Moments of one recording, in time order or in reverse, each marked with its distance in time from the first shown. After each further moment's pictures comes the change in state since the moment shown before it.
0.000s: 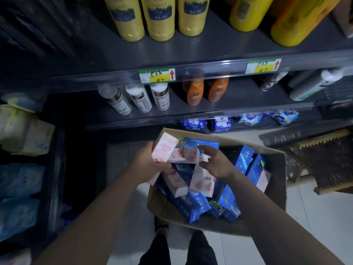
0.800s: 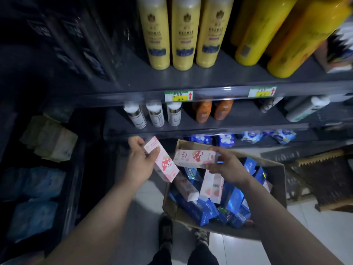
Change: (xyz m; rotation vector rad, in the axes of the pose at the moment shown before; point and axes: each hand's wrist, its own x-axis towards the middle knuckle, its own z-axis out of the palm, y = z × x) left_hand -0.047 -0.009 -0.063 -0.270 0.419 0.172; right_hand -0.063 -0.067 -0.010 0.345 0.072 -0.114
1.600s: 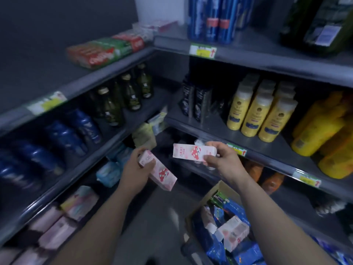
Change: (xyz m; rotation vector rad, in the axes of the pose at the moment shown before) left_hand -0.217 0.052 -0.137 -0.340 0.582 -0.105; right_hand -0.122 -0.180 0.080 0.057 -0.443 -0.445
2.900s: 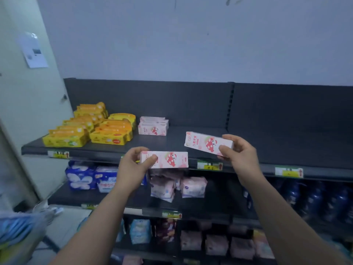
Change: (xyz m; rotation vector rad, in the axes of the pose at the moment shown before) left_hand -0.459 -0.072 -0.604 -0.109 1.221 0.021; right_hand -0.349 -0.100 0.638 0.060 -0.902 -0.348
